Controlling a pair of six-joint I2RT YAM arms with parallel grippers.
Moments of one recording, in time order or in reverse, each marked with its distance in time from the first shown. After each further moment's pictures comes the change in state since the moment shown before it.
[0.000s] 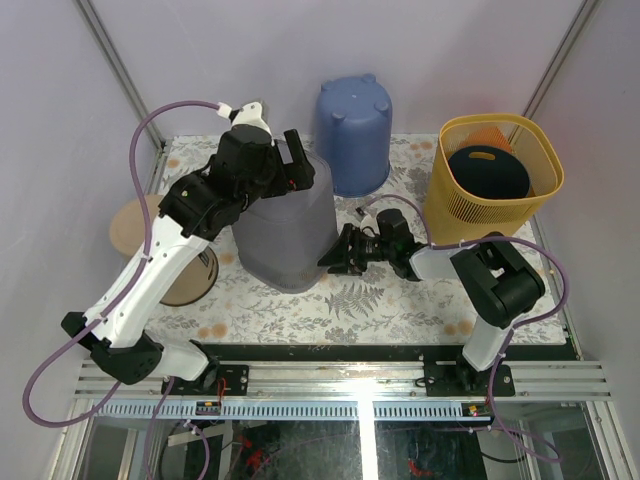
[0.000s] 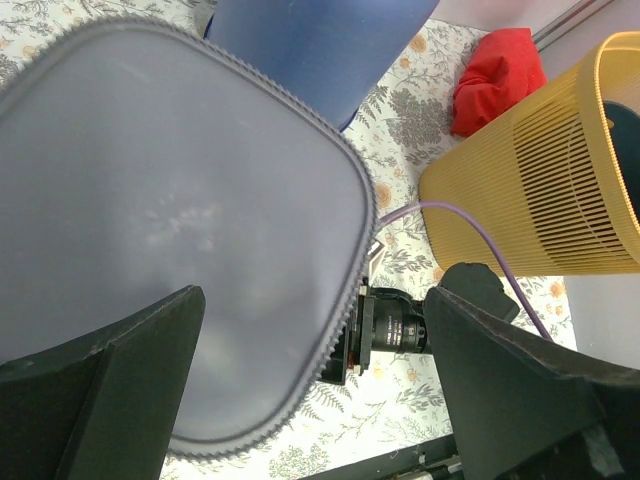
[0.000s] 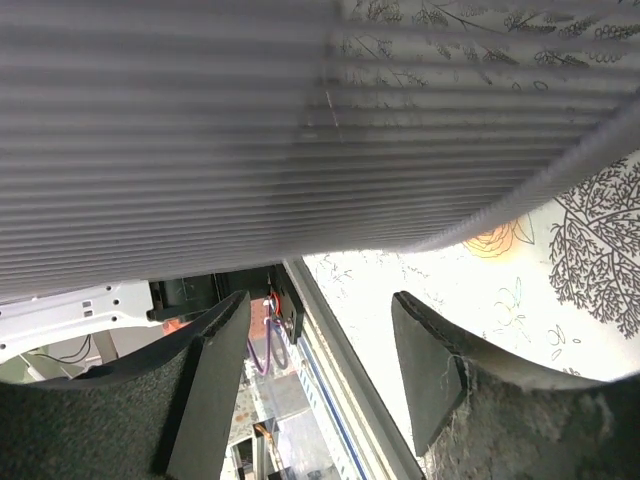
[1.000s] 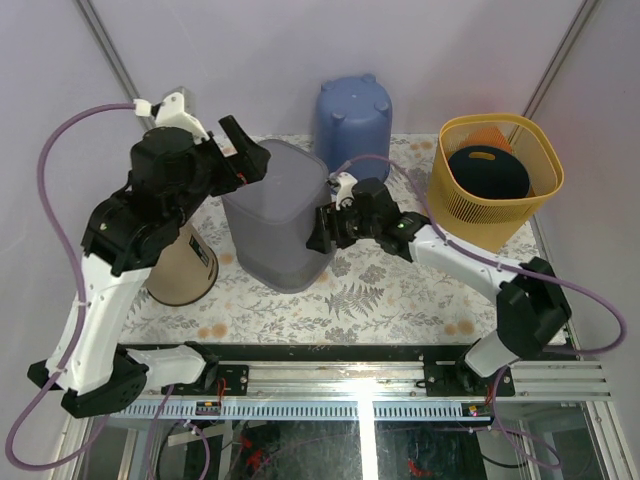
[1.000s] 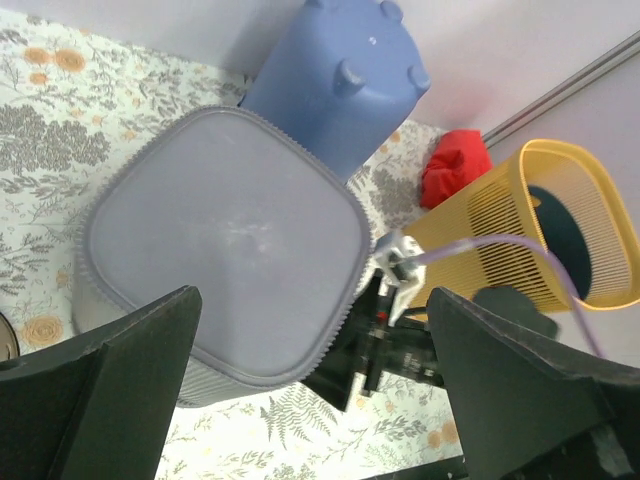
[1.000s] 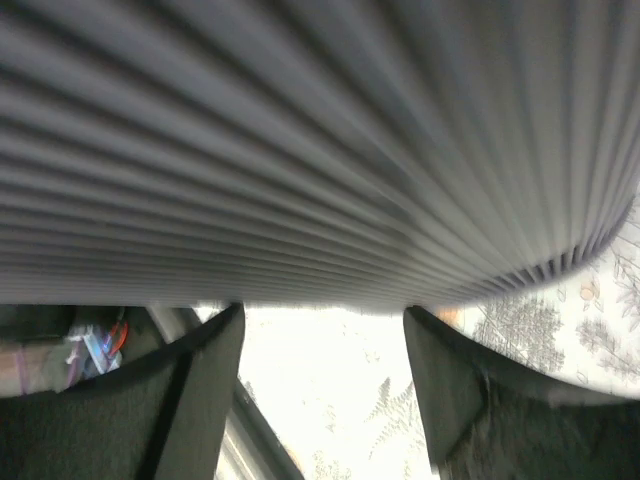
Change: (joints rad) left arm 0.106 -0.156 0.101 -0.092 0.006 0.010; right arm 0.153 -0.247 0.393 -0.686 0.392 -0.618
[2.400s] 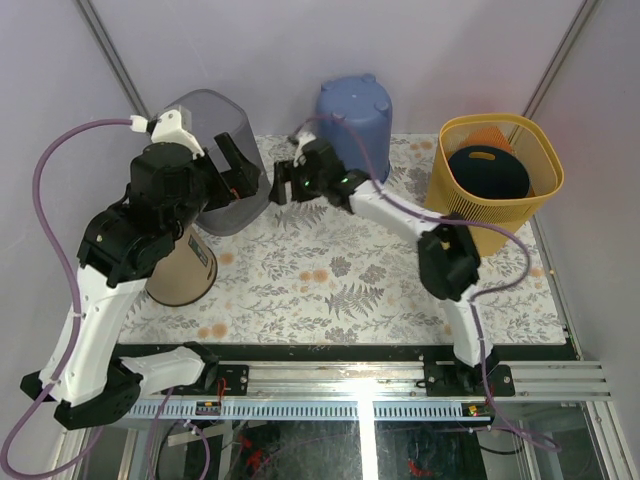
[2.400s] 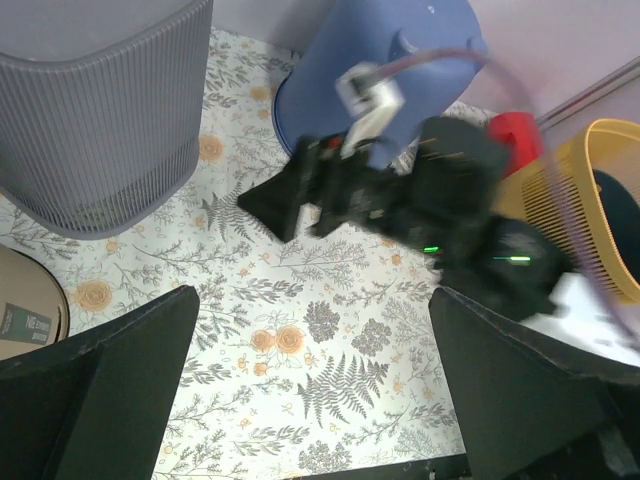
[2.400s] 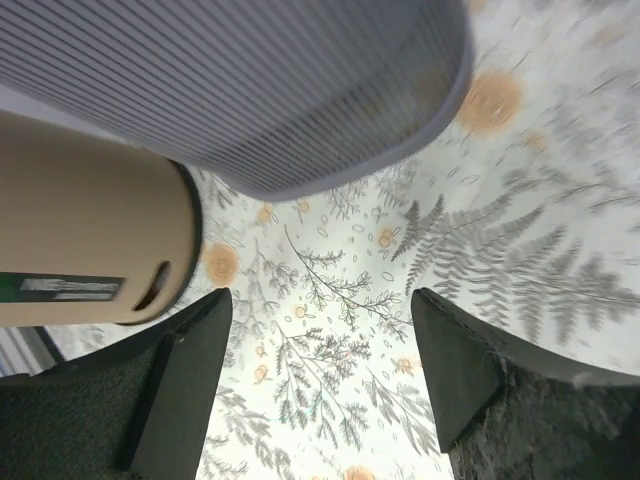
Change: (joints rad) left arm 0.005 -0.083 -0.071 -0.056 -0.053 0.015; right arm 0.024 0.686 0.743 -0.052 0.163 0.041
